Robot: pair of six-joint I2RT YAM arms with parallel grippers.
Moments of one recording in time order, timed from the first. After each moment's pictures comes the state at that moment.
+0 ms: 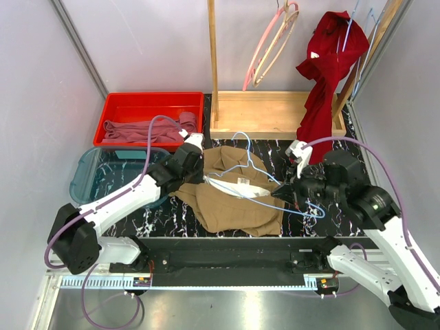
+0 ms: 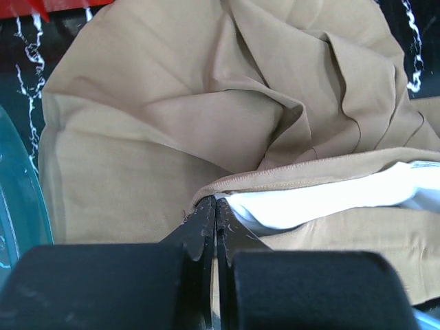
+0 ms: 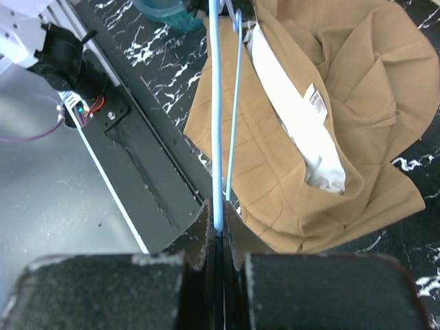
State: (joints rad) left arm -0.71 1.28 0.91 -0.41 -0.21 -0.47; right arm 0.58 0.76 1.12 -0.89 -0.46 0.07
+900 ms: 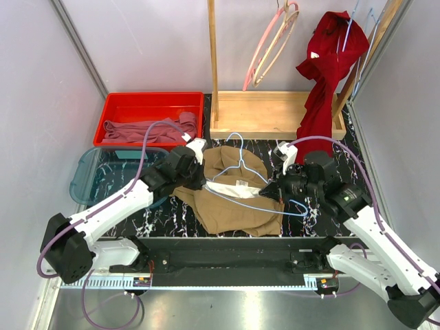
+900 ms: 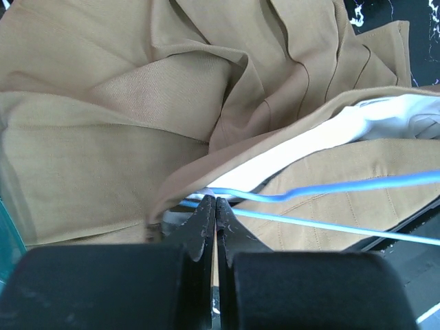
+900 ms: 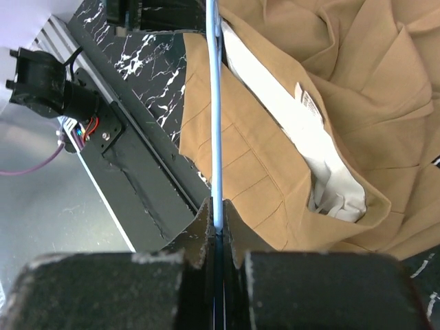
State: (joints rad) left arm -0.70 1.19 0.87 -0.44 0.00 -0.37; right arm 0.58 0.81 0.89 -0.60 -0.47 0.21
